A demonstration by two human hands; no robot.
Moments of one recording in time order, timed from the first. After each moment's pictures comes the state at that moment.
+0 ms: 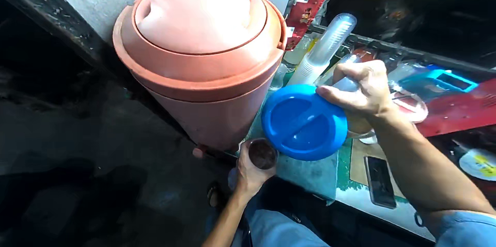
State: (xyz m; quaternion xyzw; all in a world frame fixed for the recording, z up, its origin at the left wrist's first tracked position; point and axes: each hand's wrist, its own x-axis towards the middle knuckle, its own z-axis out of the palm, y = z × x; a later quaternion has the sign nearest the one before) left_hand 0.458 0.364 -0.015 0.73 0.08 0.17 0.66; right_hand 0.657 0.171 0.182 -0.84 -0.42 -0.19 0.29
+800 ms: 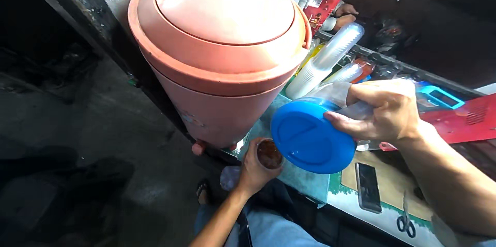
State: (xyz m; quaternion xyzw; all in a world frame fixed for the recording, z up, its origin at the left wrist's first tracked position) left_hand 0.469 0.361 -0.017 0.73 0.02 0.14 0.66; right_hand 0.620 0.179 0.207 -0.83 -0.49 -0.22 0.15
